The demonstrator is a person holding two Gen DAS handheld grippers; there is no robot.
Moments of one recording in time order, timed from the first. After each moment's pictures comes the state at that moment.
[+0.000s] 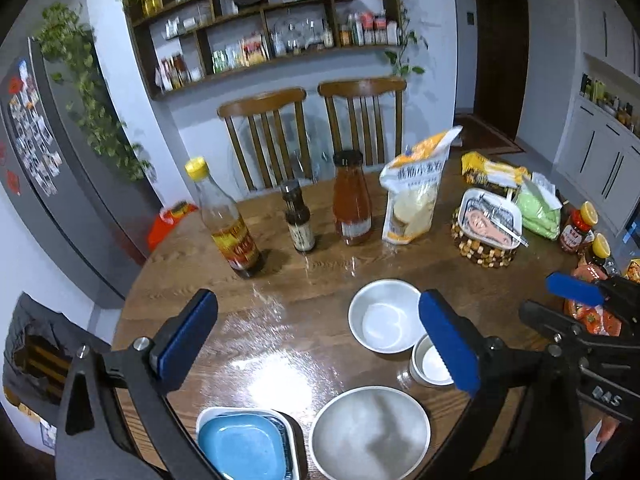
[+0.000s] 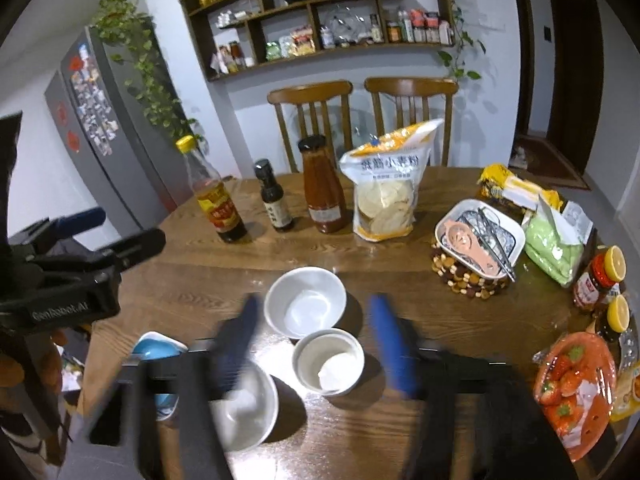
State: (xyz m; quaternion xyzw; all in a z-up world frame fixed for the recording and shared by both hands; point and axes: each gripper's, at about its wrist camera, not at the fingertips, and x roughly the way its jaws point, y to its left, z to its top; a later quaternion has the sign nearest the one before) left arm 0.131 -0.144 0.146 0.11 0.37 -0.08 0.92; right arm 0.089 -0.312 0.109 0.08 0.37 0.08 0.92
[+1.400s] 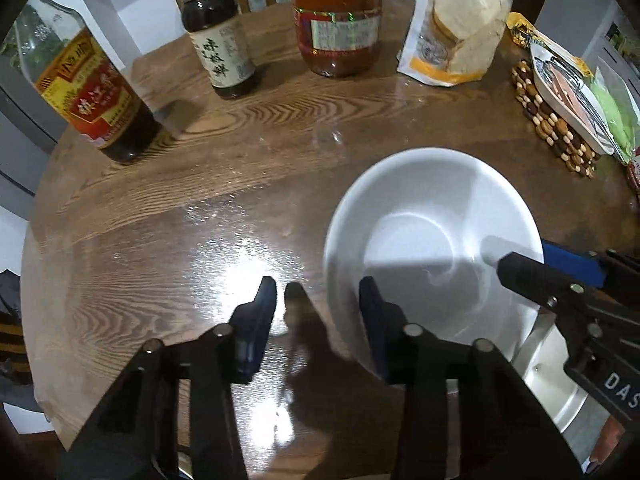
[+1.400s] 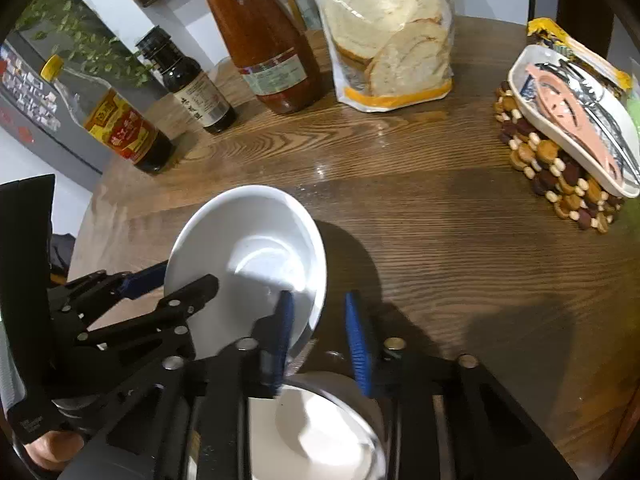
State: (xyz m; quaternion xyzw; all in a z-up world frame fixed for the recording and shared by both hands) left arm 0.247 -0.174 -0.065 0.11 0.57 -0.10 0.81; right arm 0.223 -0.302 -0.060 0.14 0.54 0.09 0.82
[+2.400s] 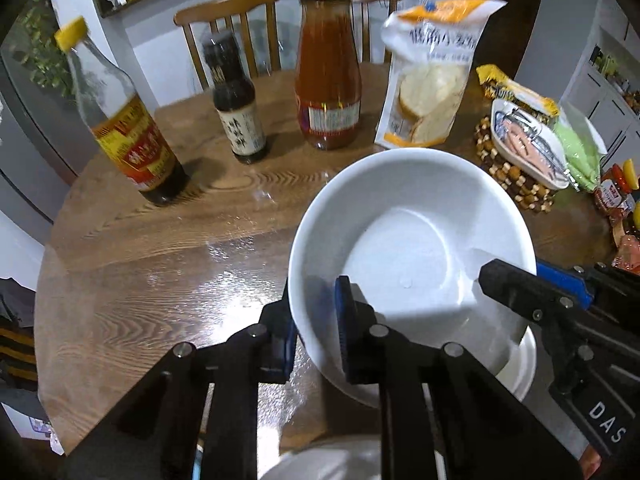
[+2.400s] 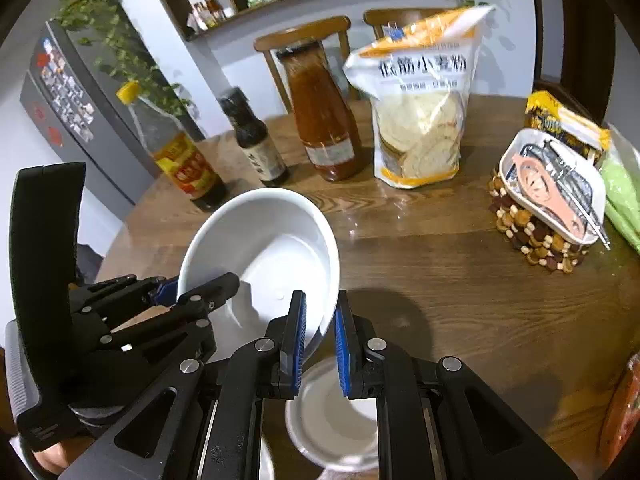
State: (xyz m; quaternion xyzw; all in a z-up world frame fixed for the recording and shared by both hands) left arm 0.205 -0.167 0.008 0.10 0.49 -0.11 0.86; right arm 0.166 -0.286 0.020 0.12 0.44 0.11 0.88
